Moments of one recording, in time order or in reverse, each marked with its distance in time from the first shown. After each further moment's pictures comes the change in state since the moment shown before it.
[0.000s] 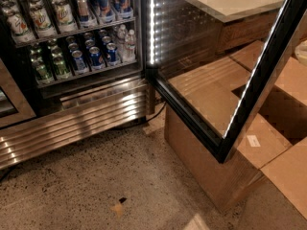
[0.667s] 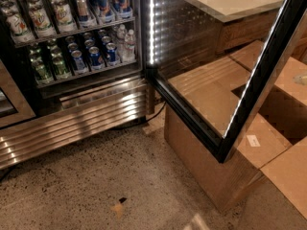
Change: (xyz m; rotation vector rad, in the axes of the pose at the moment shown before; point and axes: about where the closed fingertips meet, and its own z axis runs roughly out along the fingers) arm 0.029 -0.026 0.007 0.034 0.038 0.017
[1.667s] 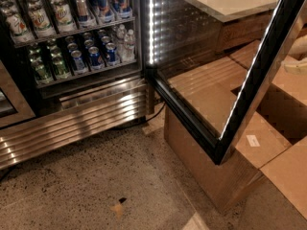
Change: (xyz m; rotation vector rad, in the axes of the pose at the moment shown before) arm -0.005 0.011 0.029 -0.085 -0.052 -0.033
